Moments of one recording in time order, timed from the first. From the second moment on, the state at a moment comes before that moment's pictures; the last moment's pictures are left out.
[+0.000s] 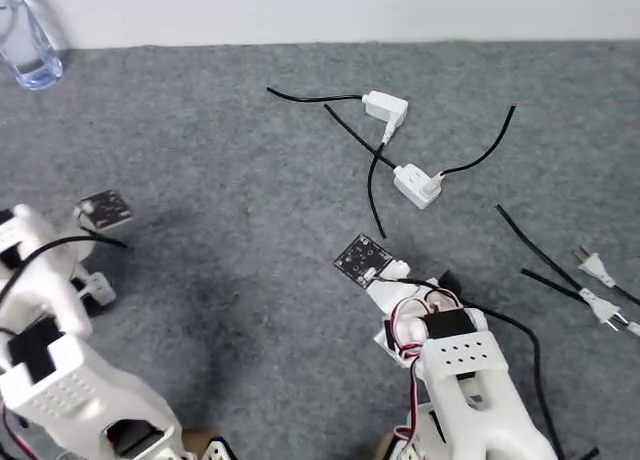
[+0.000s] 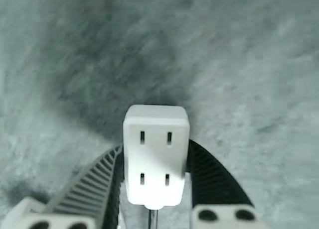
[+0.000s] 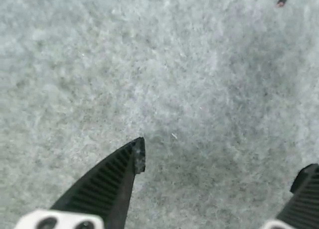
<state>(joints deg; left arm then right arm) -40.4 15.5 16.1 74.2 -80.1 -13.1 -45.9 75.6 51.0 34.5</state>
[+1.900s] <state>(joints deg) 27.4 2.5 35.5 48.9 -44.2 4.7 -46.1 73.3 45.2 24.7</state>
